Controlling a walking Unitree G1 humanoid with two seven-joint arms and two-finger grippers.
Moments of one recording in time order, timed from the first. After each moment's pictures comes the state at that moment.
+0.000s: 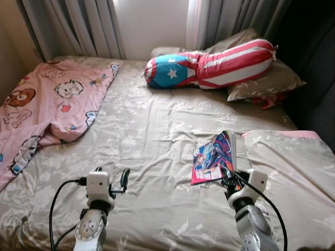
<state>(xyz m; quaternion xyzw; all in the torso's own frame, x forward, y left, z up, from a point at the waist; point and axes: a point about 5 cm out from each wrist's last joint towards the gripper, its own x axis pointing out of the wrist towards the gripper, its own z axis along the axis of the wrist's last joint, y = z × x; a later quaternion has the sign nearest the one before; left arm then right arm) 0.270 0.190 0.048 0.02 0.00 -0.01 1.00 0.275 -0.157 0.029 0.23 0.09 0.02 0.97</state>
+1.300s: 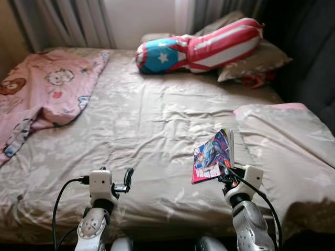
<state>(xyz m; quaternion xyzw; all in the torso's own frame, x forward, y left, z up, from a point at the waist) 0.267 0.182 0.048 -0.01 0.02 -0.02 1.00 0.284 -0.157 0.026 0.20 0.10 0.00 0.97</state>
